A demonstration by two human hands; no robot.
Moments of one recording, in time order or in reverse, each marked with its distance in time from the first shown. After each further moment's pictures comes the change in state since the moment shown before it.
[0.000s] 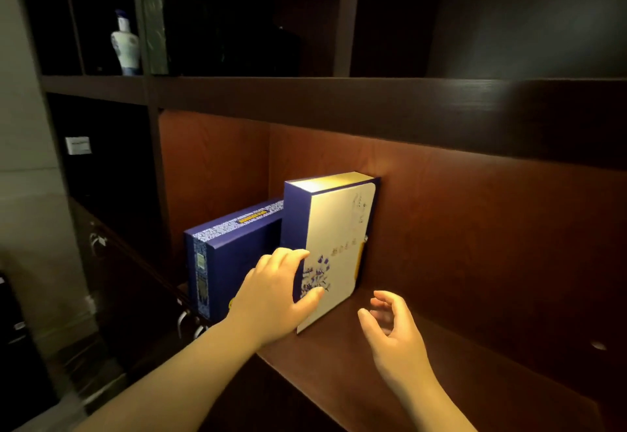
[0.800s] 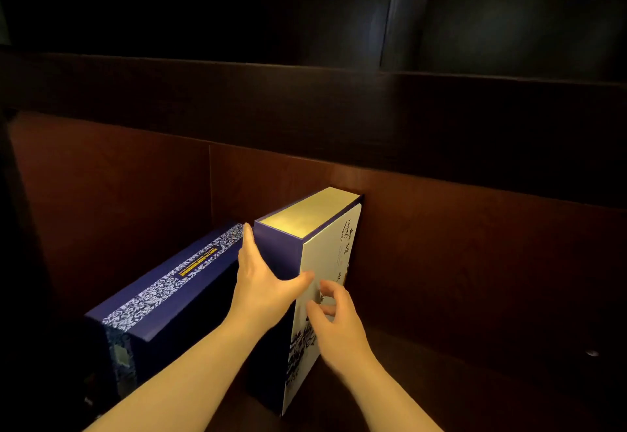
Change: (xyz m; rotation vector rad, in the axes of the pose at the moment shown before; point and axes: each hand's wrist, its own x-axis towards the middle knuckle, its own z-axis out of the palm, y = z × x) left_hand 0.173 -0.095 0.079 -0.667 0.033 -0.330; right_hand 0.158 -0.002 0.125 -0.001 -0.019 0.187
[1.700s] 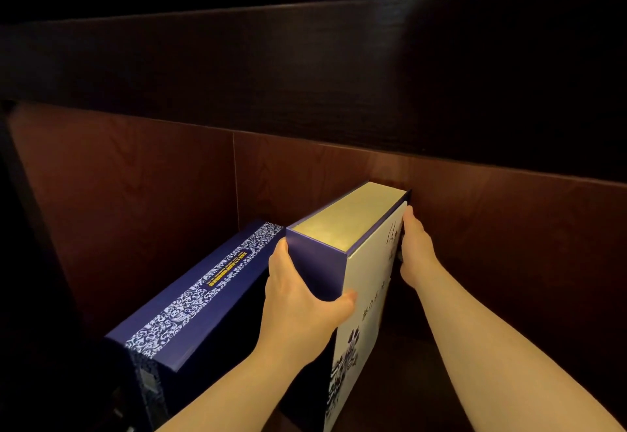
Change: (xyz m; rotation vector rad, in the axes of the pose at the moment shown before) left_hand 0.004 -0.008 -0.016 0.059 -0.086 -0.008; right_hand 0.192 -0.008 -0.043 0.431 0.321 0.289
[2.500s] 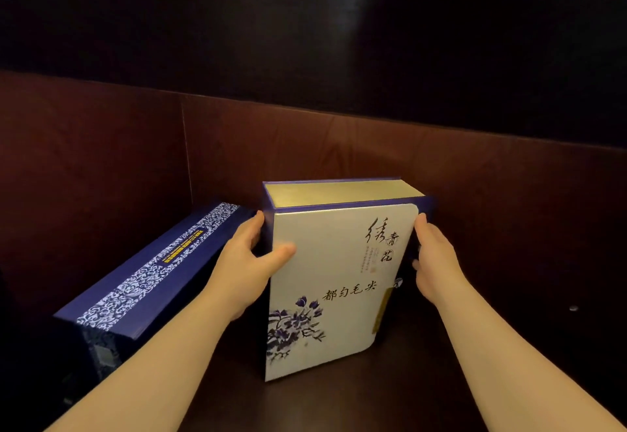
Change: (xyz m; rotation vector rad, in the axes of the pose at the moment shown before) left_hand 0.023 -0.022 -0.010 -0.323 -0.216 -0.007; right_hand -0.078 0.003 -0.118 -0.003 0.112 -0.143
